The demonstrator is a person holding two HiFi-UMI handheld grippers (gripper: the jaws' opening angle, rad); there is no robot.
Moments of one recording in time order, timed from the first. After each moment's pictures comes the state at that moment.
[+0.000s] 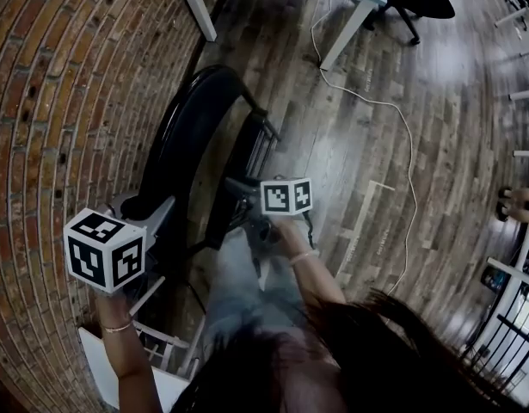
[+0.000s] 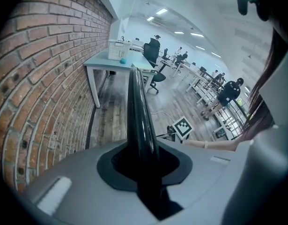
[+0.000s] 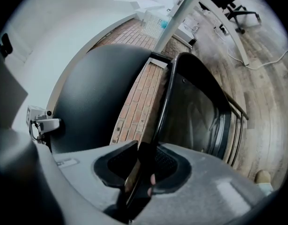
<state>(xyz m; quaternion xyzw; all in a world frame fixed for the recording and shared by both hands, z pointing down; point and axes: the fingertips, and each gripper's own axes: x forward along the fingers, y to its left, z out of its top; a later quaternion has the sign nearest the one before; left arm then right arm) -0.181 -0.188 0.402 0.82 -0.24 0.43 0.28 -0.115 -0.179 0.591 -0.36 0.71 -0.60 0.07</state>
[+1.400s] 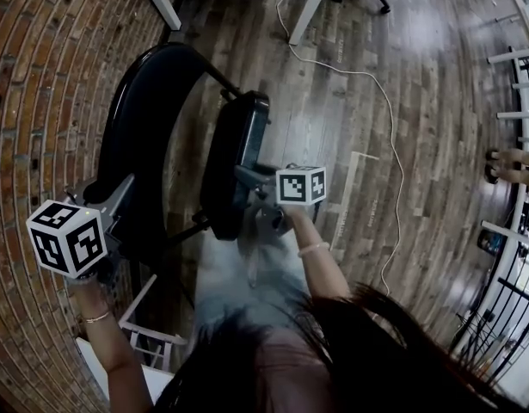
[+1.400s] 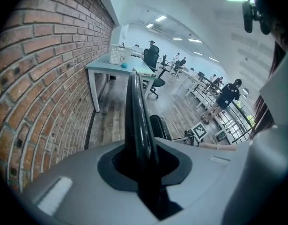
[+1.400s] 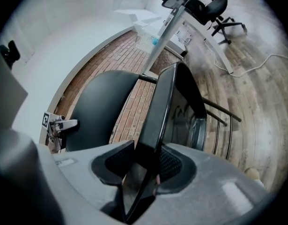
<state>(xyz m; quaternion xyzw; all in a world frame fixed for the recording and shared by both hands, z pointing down) -0.190 -0.203 0.418 0.84 -0.25 0.40 0.27 -0.042 -0.118 0.611 -0.41 0.69 -0.58 0.10</state>
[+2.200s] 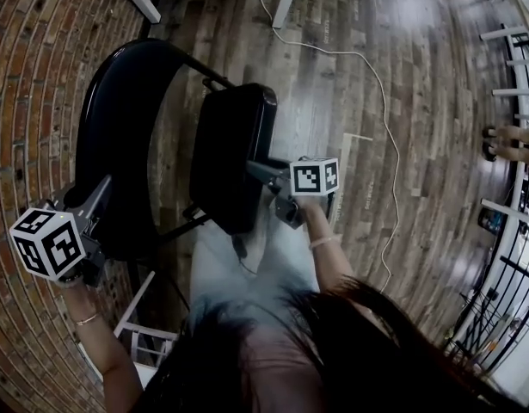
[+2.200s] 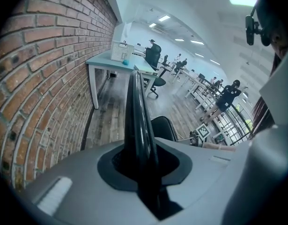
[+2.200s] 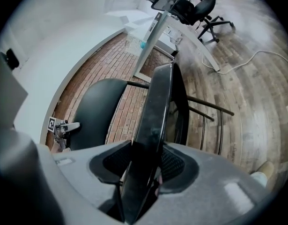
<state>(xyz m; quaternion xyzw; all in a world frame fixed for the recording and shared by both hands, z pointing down) -0.191 -0.206 0.437 0.84 -0.24 0.39 0.29 0.010 -0.072 0.642 -0.42 0.66 -0.61 0.10</state>
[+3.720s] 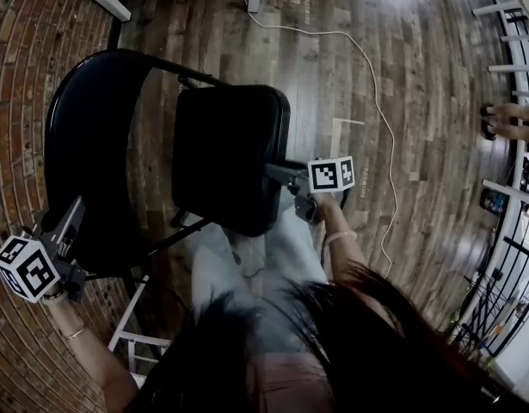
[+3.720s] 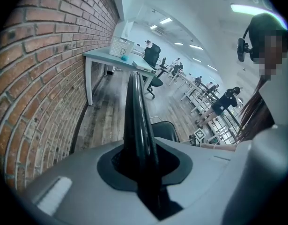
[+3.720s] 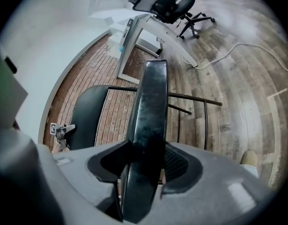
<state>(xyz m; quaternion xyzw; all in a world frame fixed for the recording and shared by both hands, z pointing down) -0.175 -0.193 0.478 0.84 -0.22 0.37 0.32 0.097 0.011 0.729 -0.43 0.62 -0.65 0.08</state>
